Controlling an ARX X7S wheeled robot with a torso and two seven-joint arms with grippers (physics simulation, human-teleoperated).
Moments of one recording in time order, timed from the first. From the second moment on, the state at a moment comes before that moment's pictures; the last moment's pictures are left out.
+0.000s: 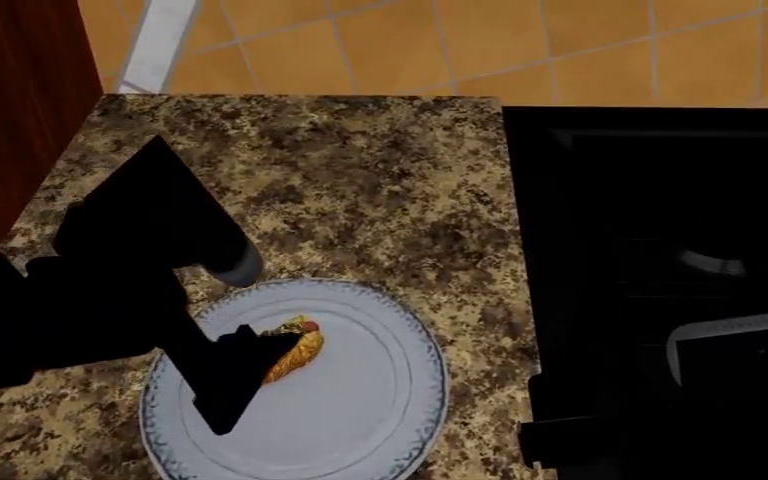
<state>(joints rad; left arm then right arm) -1.20 -0.42 0.67 0.10 -0.75 -1.30 0.22 0.36 0.36 0.12 -0.82 0.20 1.15 -0.06</state>
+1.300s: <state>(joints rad) -1.19 -0.36 0.88 -0.17 -0.64 -1.19 0.29 0.26 0.35 0.13 -0.83 0.21 1.09 -0.04</state>
